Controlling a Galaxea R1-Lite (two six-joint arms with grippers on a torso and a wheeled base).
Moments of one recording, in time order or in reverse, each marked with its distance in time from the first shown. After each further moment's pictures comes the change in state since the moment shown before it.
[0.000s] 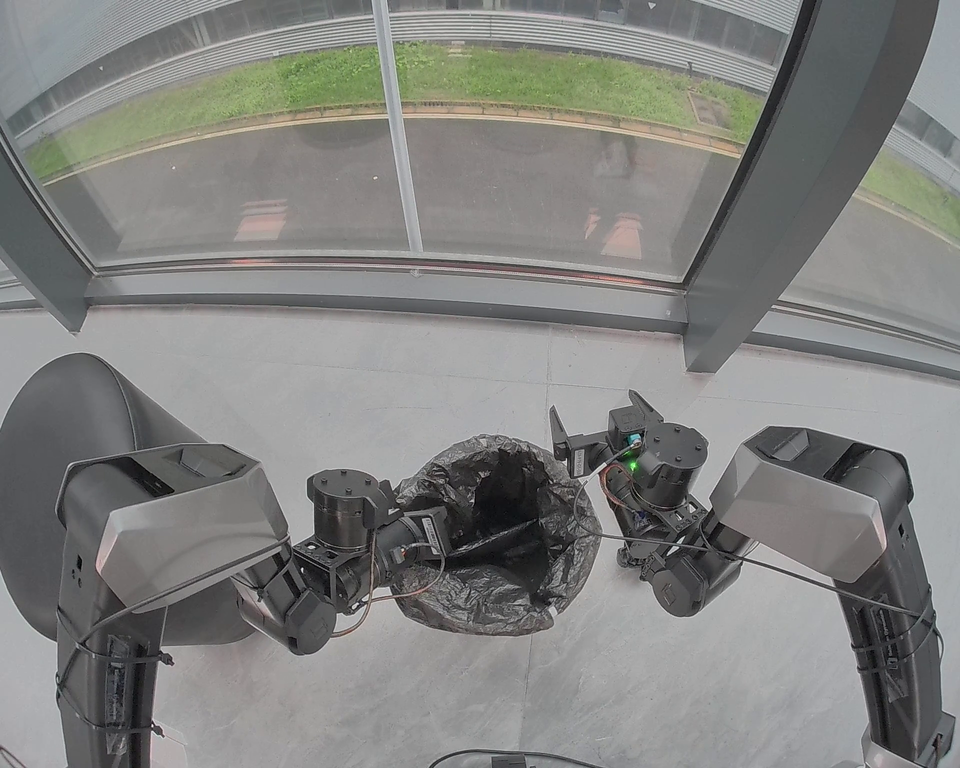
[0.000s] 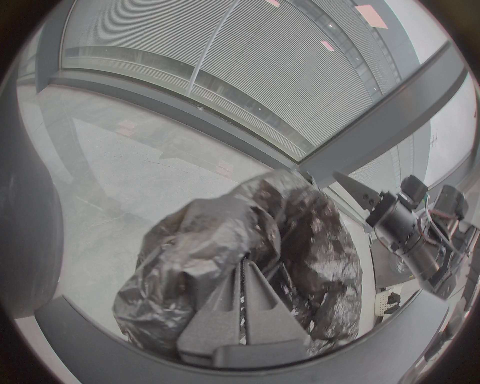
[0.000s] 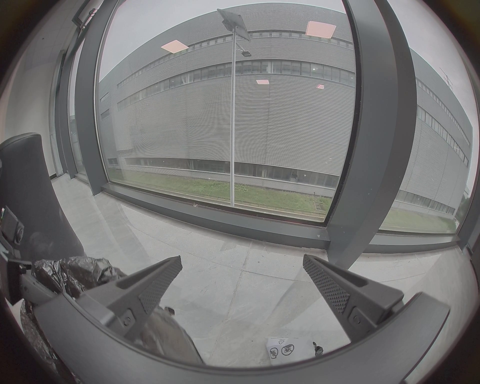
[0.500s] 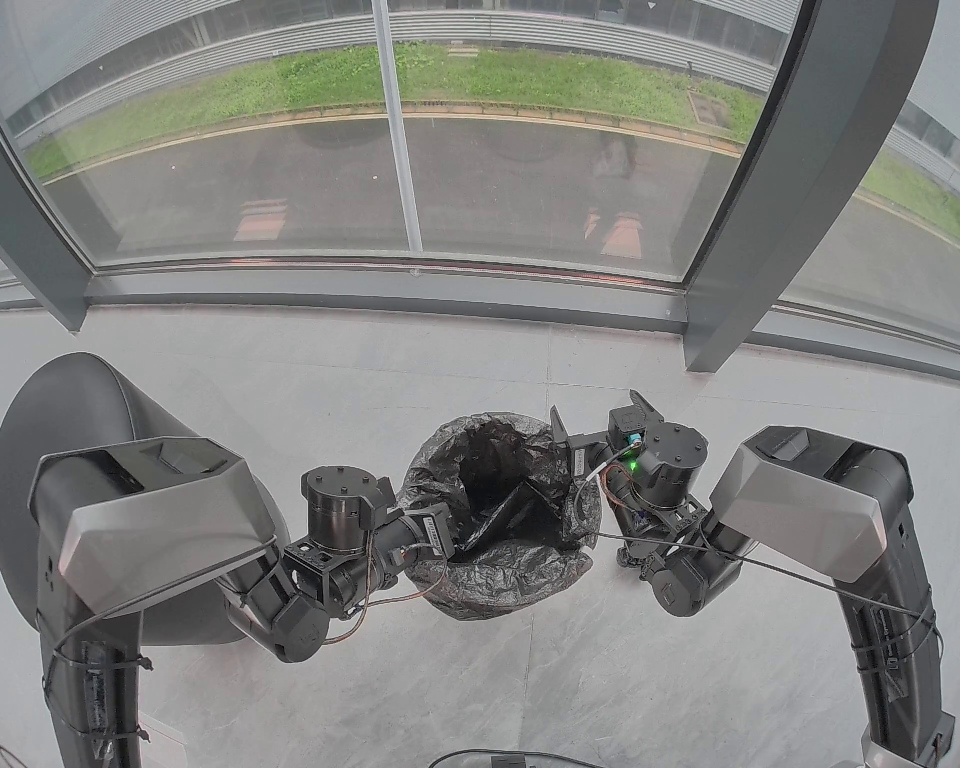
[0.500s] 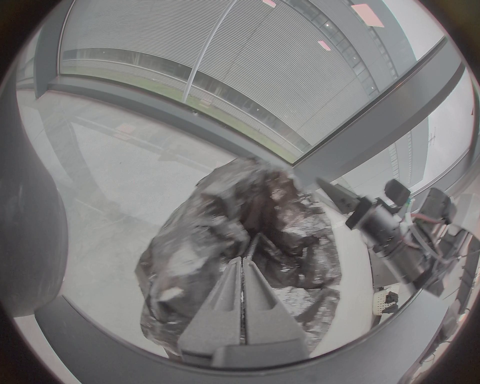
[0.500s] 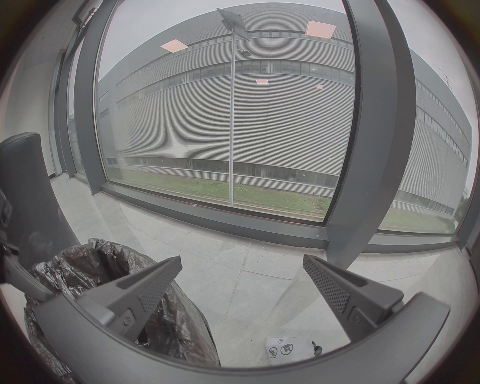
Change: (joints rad) left arm -0.036 -0.077 0.067 -0.003 0.024 0.004; right arm 0.000 -0.001 0.001 0.001 -0.008 -0.001
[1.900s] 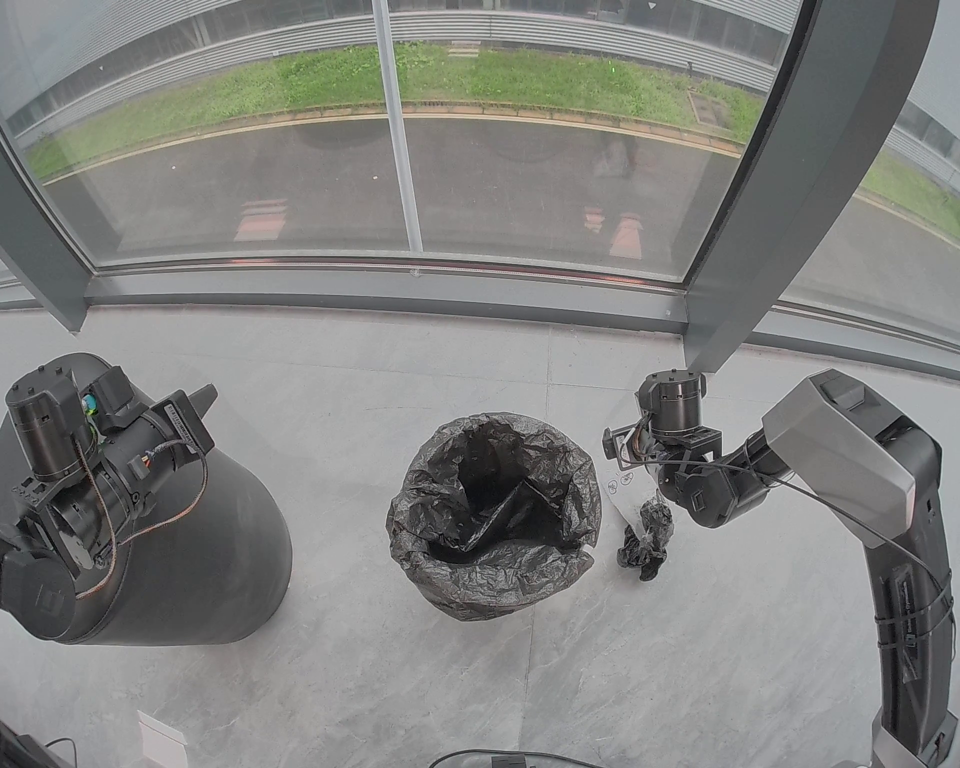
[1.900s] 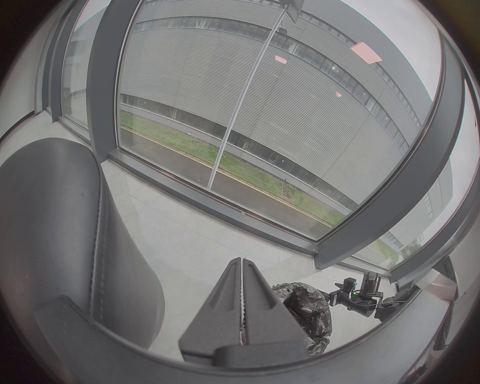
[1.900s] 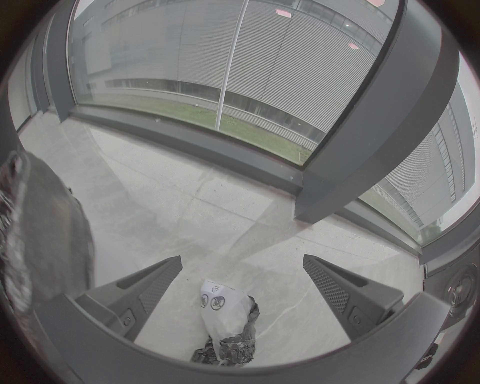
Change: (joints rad) left arm 0.336 -0.780 0.328 0.195 0.015 0.052; right arm -0.144 -0.059 -0.265 0.820 -0.069 0.000
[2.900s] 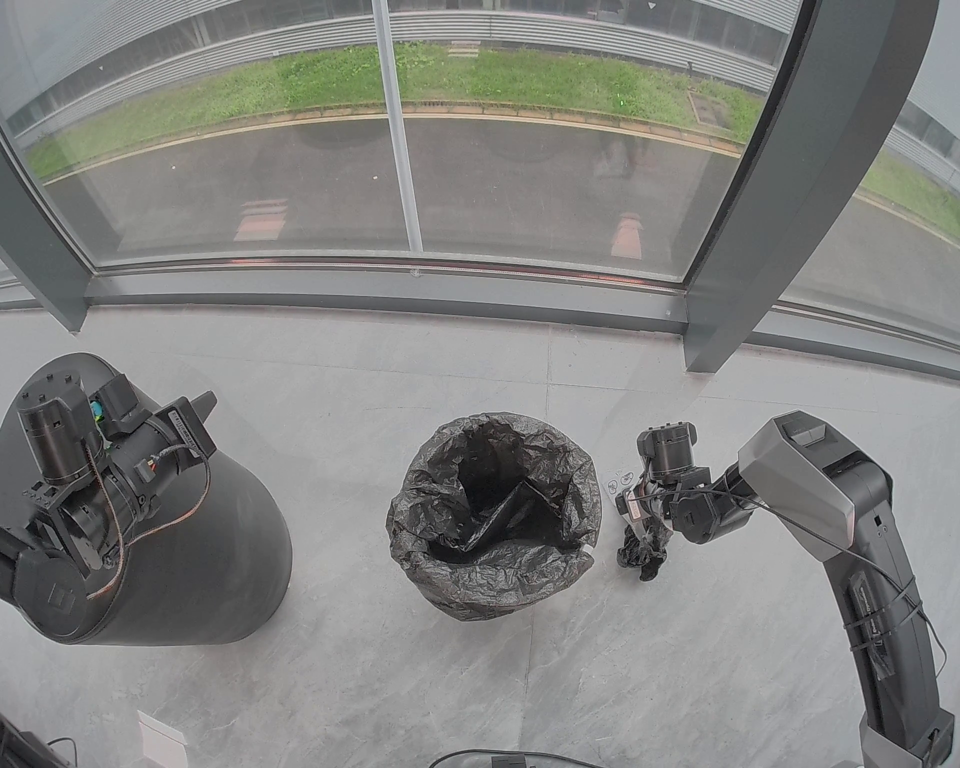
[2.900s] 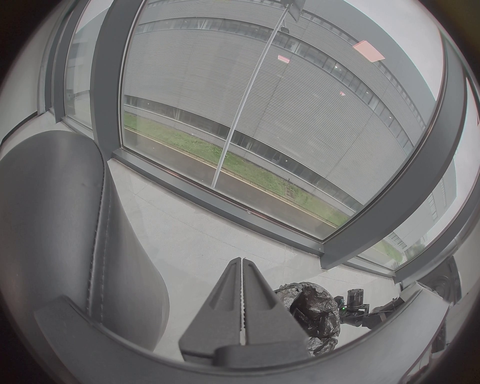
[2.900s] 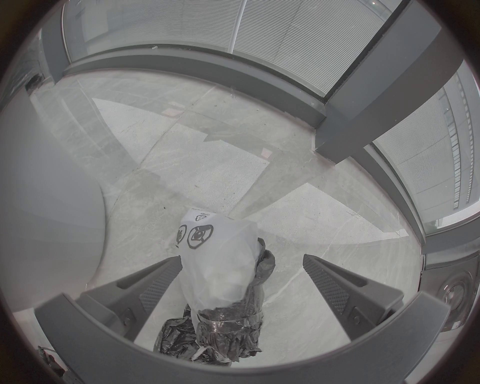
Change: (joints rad) left arm 0.031 0.054 0.013 -0.059 -0.004 0.004; right arm -0.087 0.244 -0.184 0.206 0.063 0.009
